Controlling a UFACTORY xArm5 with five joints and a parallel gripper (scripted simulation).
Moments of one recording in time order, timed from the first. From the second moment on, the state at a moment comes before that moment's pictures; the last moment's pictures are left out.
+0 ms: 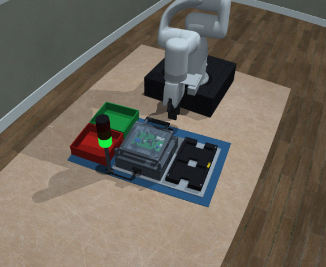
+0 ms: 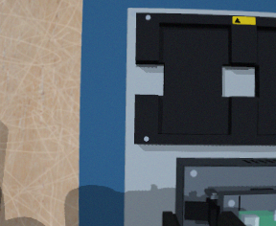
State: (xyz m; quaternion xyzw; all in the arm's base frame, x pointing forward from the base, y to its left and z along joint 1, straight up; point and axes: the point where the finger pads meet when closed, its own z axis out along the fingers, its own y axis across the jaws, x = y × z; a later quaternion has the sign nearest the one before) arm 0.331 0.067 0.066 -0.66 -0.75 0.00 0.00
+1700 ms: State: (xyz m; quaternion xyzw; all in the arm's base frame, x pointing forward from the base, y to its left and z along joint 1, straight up) arm 0.337 0.003 0.050 -0.66 -0.75 0.00 0.00
